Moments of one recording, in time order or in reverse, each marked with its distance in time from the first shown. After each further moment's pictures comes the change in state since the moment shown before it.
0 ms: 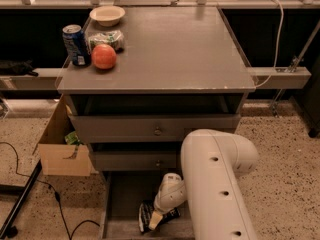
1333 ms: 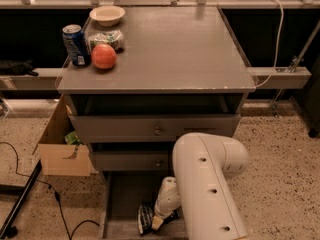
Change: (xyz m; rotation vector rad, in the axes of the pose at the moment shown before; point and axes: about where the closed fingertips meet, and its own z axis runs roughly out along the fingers) arm 0.018 0.009 0.028 -0.024 0.060 0.008
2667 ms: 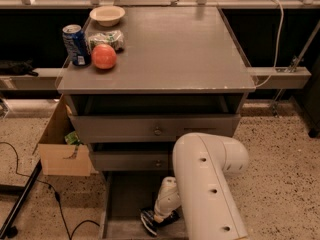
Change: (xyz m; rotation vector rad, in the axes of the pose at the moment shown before) arm 0.000 0.000 0.000 0.000 0.000 0.000
